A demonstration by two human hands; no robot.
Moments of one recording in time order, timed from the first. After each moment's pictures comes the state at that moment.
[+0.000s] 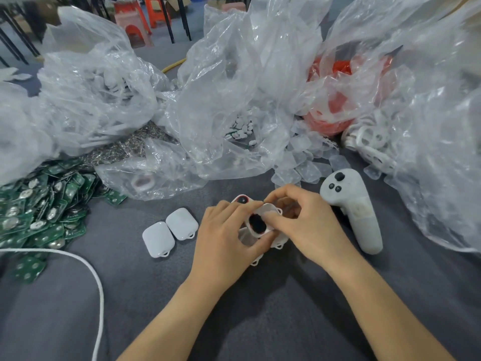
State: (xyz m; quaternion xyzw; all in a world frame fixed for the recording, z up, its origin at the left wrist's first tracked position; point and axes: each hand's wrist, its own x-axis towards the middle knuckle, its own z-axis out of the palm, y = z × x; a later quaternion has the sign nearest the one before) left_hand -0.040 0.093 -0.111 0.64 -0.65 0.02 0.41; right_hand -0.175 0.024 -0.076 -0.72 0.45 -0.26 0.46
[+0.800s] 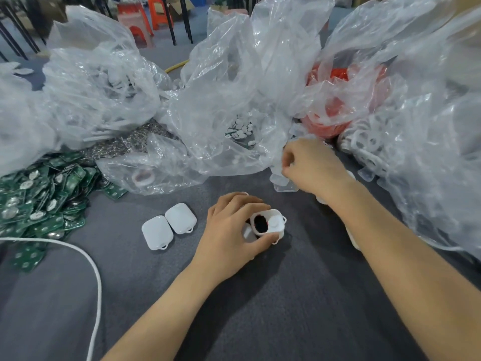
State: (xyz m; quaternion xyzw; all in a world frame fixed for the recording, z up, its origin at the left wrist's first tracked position) left_hand -0.038 0.089 -0.120 0.65 -0.66 -0.10 0.36; right_hand -0.158 -0.050 -0.038 -0.85 0.51 -0.07 0.12
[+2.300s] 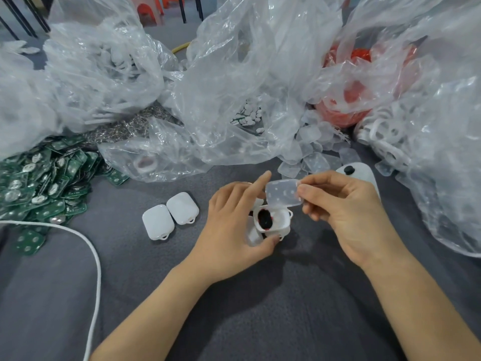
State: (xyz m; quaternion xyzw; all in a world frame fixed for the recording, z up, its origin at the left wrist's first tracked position) left_hand -0.037 0.098 -0.111 0.65 -0.67 -0.14 0.32; right_hand -0.200 0.012 -0.069 -0.54 0.40 -0.39 0.63
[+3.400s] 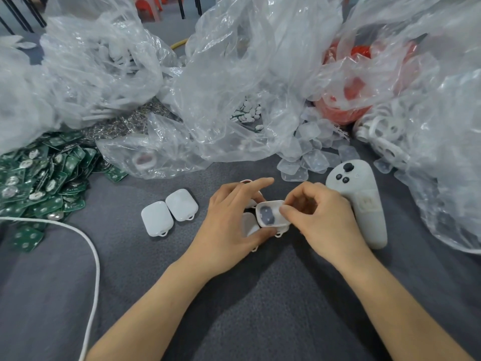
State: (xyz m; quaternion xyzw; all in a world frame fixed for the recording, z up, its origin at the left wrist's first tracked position) left_hand -0.034 0.096 -0.112 0.64 -0.64 -0.18 0.37; right_hand -0.189 0.019 -0.095 -0.74 0.48 -0.28 0.38
